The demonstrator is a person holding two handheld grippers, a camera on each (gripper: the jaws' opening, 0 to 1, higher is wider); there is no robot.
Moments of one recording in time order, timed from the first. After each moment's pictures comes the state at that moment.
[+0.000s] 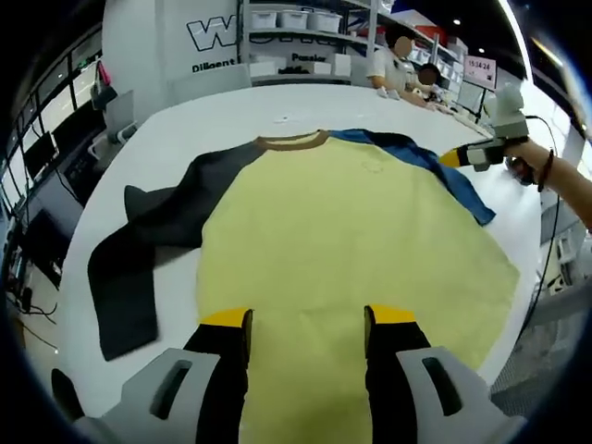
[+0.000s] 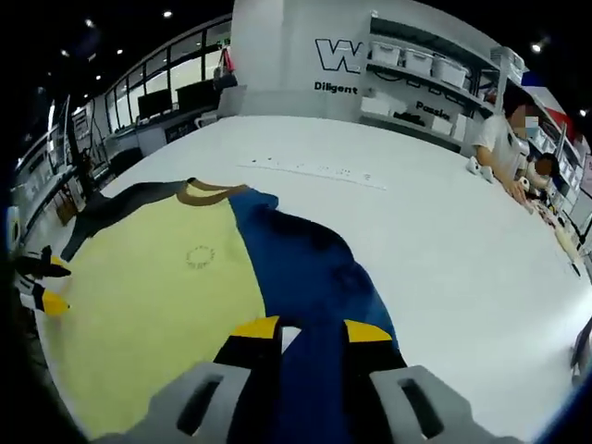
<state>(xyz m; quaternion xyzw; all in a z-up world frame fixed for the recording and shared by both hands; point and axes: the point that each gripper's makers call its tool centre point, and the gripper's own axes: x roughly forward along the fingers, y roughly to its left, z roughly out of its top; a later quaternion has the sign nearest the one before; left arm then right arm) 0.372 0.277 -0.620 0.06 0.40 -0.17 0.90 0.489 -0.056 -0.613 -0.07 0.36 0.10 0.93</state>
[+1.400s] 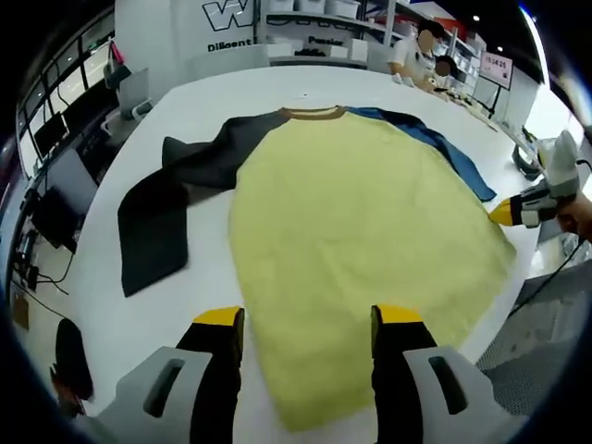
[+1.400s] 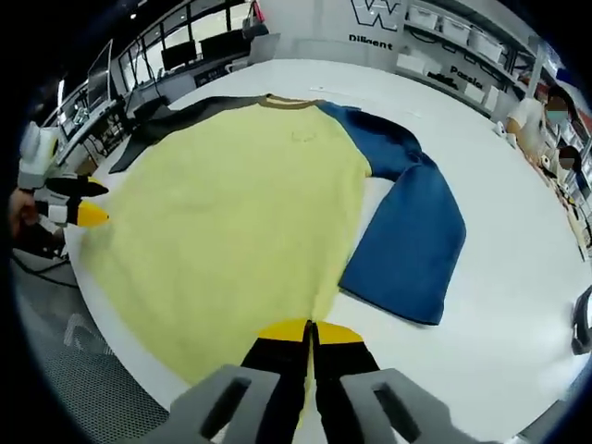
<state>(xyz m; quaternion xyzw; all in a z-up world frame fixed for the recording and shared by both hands) 0.317 0.315 -0.623 0.05 0.44 -0.14 0.88 0.316 -0.004 -0.641 -0.10 0.48 0.15 0.86</state>
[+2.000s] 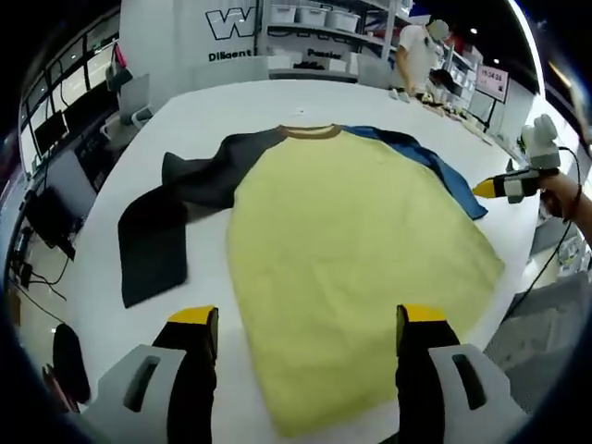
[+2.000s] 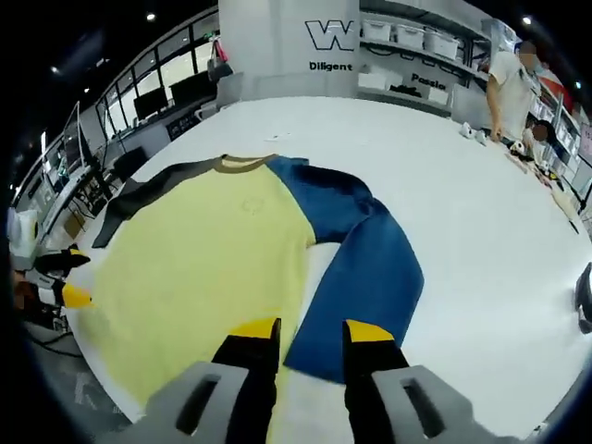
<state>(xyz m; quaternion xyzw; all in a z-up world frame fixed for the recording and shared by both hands) 0.325 0.311 -0.605 0.02 0.41 -0.14 0.90 0.394 -0.038 -0.602 -0.02 0.41 0.10 0.91</state>
